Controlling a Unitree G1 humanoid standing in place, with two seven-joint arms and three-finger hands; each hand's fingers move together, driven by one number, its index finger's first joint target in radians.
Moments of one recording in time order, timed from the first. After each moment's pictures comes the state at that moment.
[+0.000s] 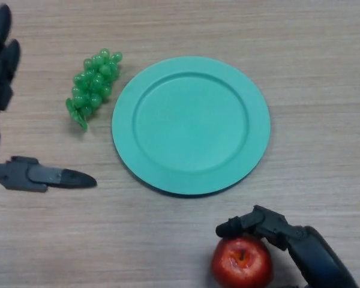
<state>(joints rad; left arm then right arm) -0.04 0.29 0.28 -0.56 -0.13 0.21 -0.15 0.31 -0.23 0.20 -0.28 -0.19 -0.22 0.20</state>
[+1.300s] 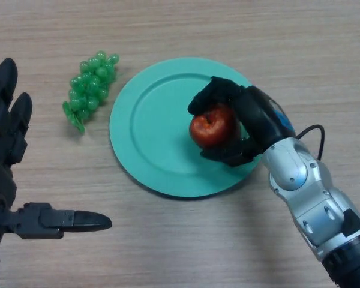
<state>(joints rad) 0.19 0.17 0.23 -0.74 -0.18 0.32 -0.10 -0.53 -0.19 0.35 0.30 -0.40 0.13 -0.07</state>
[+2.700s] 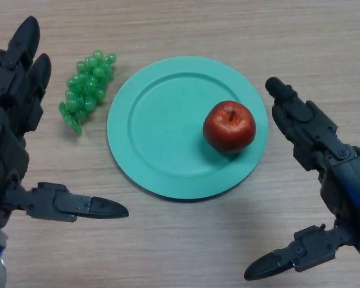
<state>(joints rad) 0.08 0.21 0.19 -0.78 -0.14 0.34 -0.13 0.17 -0.21 0.13 -0.79 -0.11 0.29 0.22</state>
